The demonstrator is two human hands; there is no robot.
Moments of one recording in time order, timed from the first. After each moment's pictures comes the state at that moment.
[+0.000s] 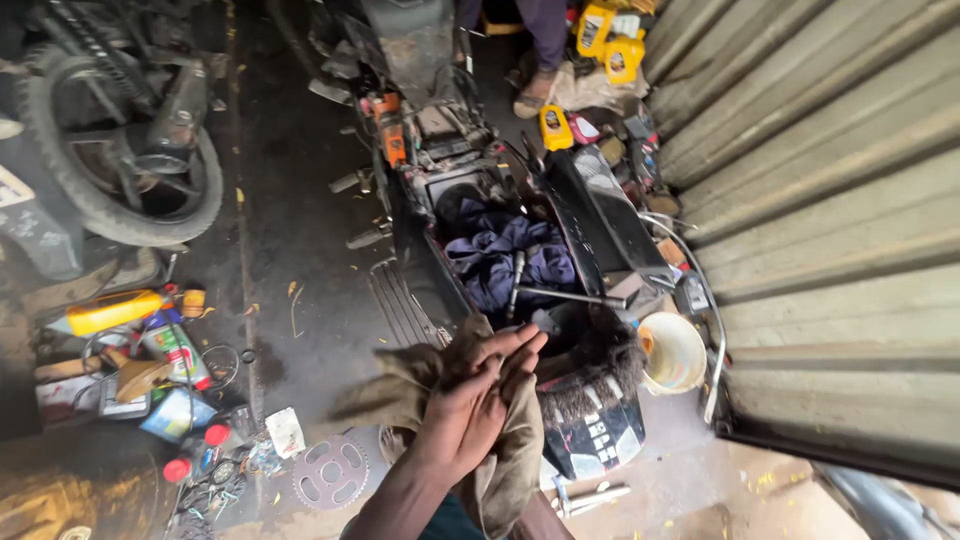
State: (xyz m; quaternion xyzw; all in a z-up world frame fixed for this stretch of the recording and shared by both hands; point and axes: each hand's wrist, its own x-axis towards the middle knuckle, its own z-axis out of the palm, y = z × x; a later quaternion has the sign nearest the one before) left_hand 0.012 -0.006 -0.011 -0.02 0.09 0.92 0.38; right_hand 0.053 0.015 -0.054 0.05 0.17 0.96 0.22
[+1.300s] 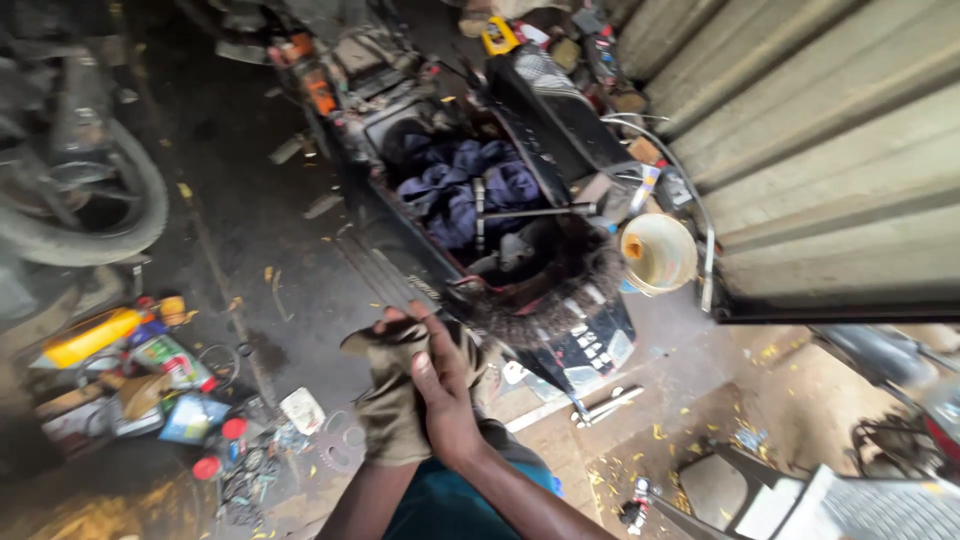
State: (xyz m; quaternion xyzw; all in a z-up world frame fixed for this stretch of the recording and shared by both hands) left_hand 0.073 -0.035 -0.120 -0.08 -0.57 0.78 0.25; right_hand 0.083 -0.010 -0.039 -0.14 -0.39 0.90 0.16
